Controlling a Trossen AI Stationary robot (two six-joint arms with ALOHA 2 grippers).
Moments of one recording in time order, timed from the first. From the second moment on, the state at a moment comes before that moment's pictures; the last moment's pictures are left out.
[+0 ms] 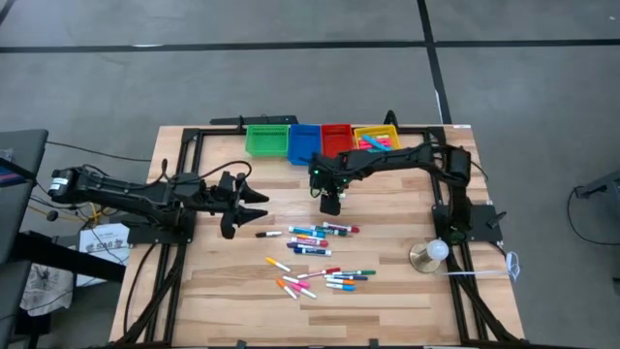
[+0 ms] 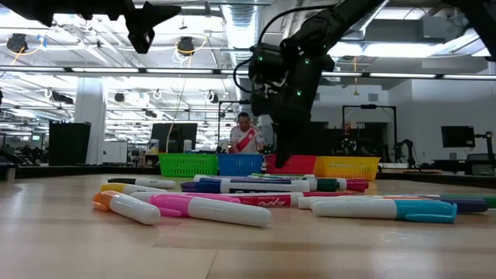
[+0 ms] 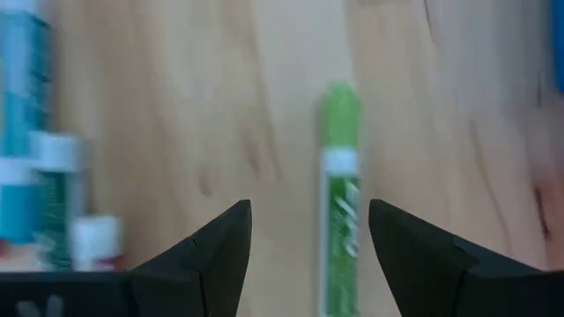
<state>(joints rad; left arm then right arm) -0.11 0.80 0.45 0.35 -0.01 -0.35 -0.23 1.97 1.37 -0.65 -0.05 -0.12</state>
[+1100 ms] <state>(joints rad) -0.10 0.80 0.45 0.34 -0.01 -0.35 -0.24 2.09 1.37 -0.65 -0.03 -0.13</state>
